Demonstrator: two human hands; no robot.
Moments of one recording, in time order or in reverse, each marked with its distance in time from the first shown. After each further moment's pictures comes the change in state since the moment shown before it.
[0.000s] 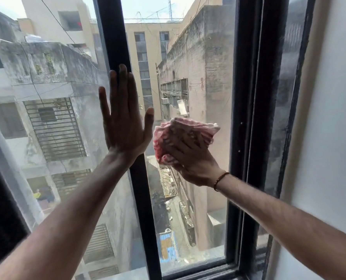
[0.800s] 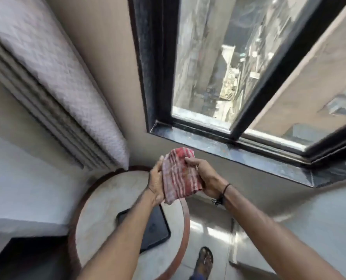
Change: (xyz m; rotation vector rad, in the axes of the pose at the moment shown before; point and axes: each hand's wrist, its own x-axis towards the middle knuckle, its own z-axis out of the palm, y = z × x) left_hand -0.521 -0.051 -0.320 -1.323 -0.587 -2.486; right_hand -0.258 -0.395 0.075 1.751 -1.241 1.293
